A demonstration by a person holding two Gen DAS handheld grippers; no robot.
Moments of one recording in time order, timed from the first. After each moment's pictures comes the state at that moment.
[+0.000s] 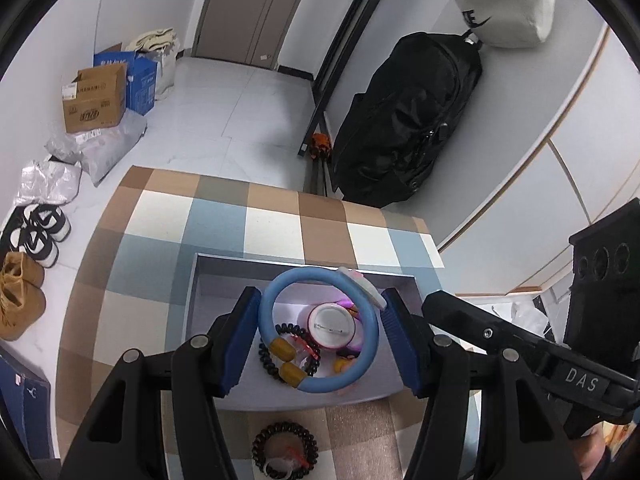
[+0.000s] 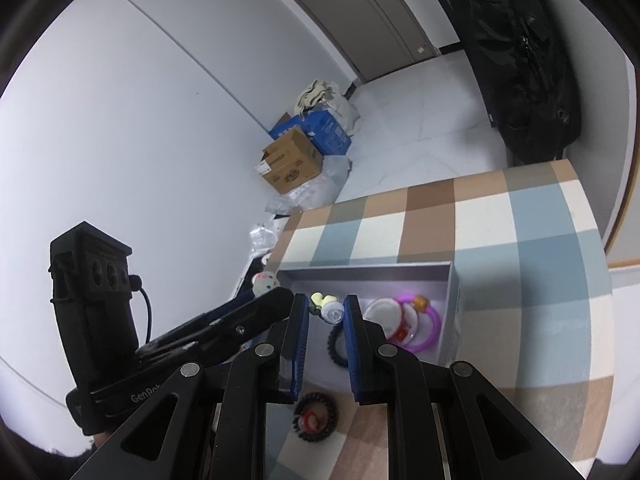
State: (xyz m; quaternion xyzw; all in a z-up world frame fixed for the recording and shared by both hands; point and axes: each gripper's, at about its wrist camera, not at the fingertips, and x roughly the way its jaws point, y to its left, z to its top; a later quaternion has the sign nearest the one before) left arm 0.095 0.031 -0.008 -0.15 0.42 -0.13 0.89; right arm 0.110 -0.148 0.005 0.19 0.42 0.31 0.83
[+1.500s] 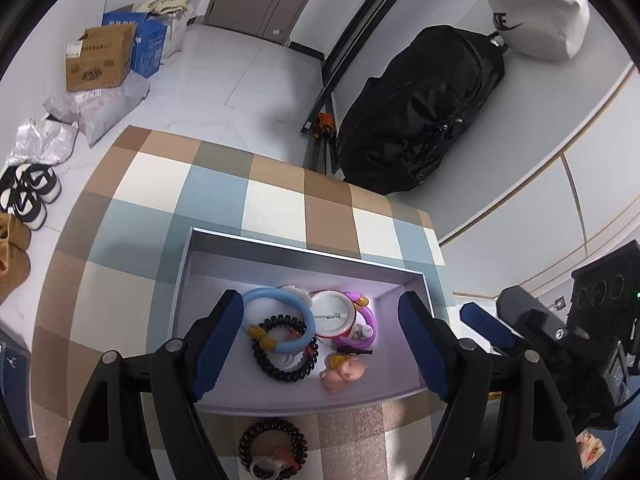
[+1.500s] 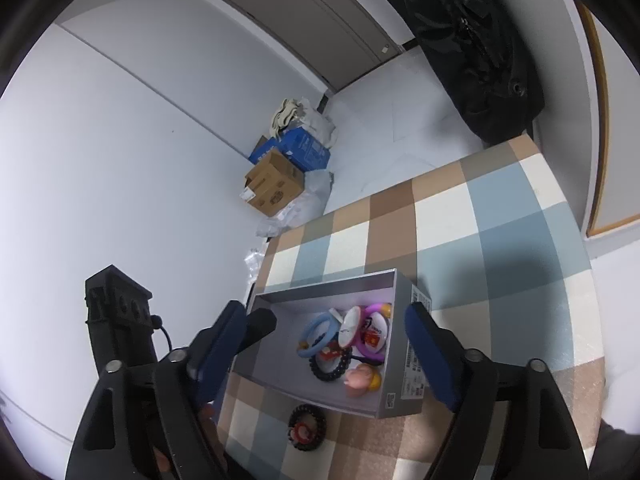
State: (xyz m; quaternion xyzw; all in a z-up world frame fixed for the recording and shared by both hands) left arm 0.103 0.030 -0.016 -0.19 0.45 -0.13 0.86; right arm 0.118 -0.183 -0.006 0.26 0.42 0.27 0.83
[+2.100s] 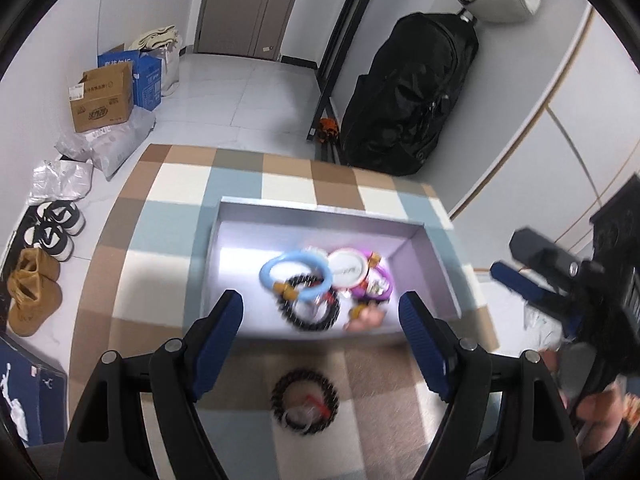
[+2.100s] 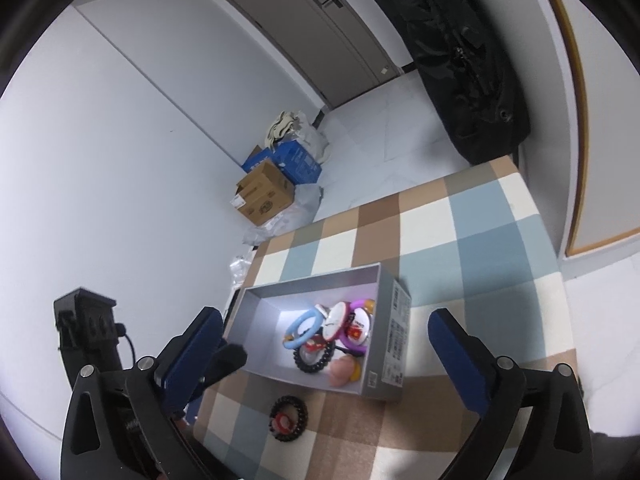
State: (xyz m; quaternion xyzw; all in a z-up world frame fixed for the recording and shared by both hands) left arm 0.055 0.025 -0.016 -0.11 0.44 -0.11 0.88; right arm 0.090 -0.189 0.000 0.22 0.40 0.25 0.86
